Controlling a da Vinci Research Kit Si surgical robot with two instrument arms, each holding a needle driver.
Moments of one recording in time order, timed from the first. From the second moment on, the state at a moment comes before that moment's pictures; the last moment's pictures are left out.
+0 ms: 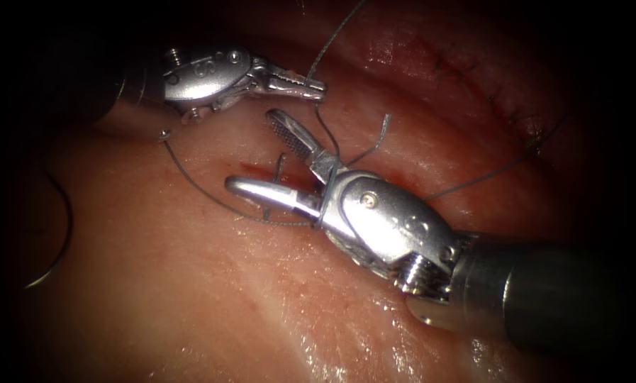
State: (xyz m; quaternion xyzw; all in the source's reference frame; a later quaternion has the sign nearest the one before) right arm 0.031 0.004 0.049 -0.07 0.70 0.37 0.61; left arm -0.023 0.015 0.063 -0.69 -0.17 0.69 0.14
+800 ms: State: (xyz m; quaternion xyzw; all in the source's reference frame) right arm 0.026 0.005 0.057 -0.03 0.52 0.59 0.62; left arm -0.022 0.011 0.062 -0.69 -0.16 0.70 0.14
